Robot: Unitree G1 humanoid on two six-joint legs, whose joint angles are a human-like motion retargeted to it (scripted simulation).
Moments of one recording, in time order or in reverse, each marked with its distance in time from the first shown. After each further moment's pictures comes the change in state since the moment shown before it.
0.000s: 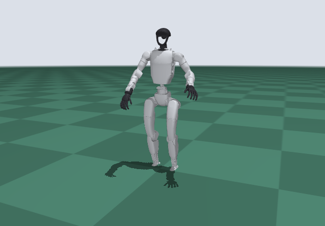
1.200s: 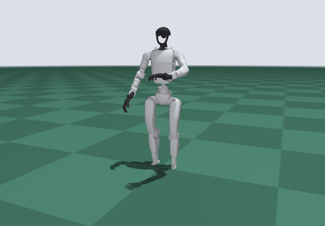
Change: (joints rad) left arm -0.739 -0.057 -0.718 0.057 0.396 -0.099 0.060; right arm 0.353 -0.038 -0.235 0.135 0.297 -0.059 -0.220; waist -0.126 0.105 -0.049; left_leg 0.036 0.018 -0.043 -0.206 0.058 -0.085; right_leg 0.067 0.033 -0.063 -0.177 0.121 -0.011
